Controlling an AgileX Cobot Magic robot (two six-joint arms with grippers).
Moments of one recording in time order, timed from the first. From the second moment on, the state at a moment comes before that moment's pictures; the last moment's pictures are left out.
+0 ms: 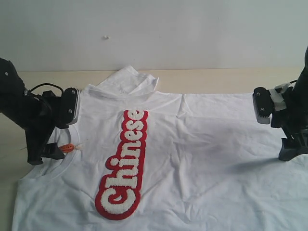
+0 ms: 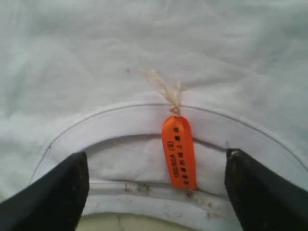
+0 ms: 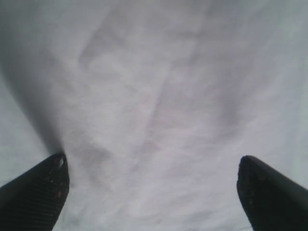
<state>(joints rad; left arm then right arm) -0.23 1.92 -1.08 -0.30 0.53 1.56 -0.17 2.01 -1.23 0.04 0.82 -1.43</state>
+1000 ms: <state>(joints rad) -0.23 1.99 -1.13 -0.46 0.64 1.61 -0.17 2.06 -1.24 0.04 0.82 -1.43</state>
